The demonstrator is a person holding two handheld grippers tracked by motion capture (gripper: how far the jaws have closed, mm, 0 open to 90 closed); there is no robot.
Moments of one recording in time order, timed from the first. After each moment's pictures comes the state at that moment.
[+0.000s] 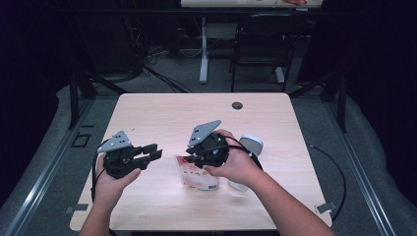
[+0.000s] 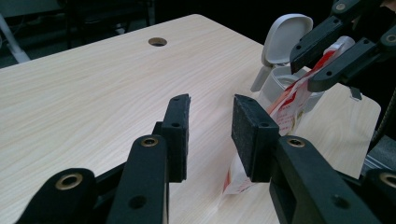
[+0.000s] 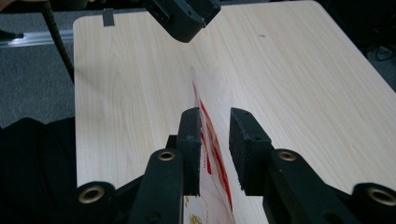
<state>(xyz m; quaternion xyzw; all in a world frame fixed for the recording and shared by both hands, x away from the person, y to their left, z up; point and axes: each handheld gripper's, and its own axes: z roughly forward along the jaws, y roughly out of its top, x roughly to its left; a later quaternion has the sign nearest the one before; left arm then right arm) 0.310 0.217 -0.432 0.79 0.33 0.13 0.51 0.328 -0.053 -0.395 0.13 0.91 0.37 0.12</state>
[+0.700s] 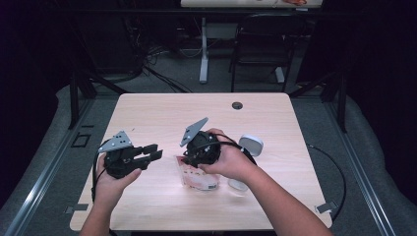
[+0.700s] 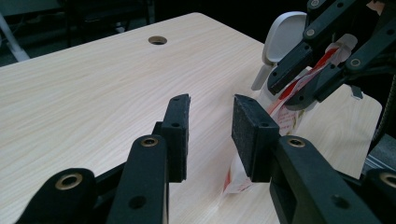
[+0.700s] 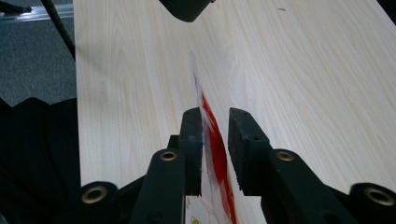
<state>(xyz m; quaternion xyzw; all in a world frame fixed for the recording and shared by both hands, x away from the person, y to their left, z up) 0.311 0.216 -0.434 0.79 0.33 0.13 0.51 0.341 -0.037 -0.405 0.12 0.93 0.33 0.09</state>
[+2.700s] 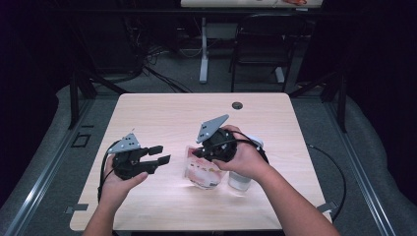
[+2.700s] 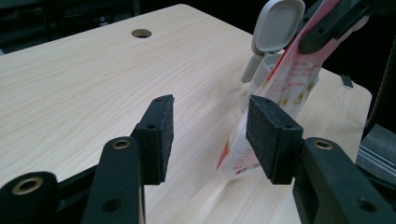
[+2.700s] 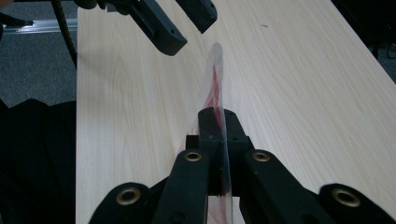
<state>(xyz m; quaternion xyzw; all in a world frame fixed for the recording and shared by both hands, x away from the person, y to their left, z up) 0.317 0.202 -0.448 0.80 0.31 0.11 0.50 0.339 -0.074 -0.391 0.11 0.92 0.36 0.11</state>
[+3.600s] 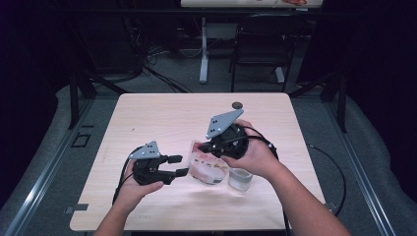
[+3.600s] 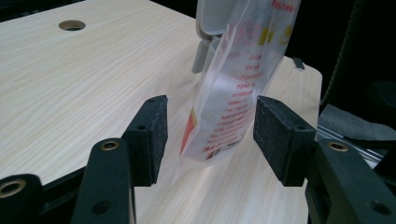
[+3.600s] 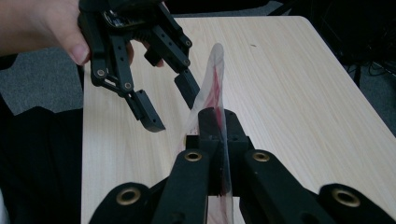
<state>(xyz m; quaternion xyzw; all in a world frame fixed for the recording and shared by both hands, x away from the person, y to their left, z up) 0.320 0.165 -0.475 0.82 0.23 0.04 0.52 0.329 -0.094 -0.362 0.10 0.91 0.39 0.12</state>
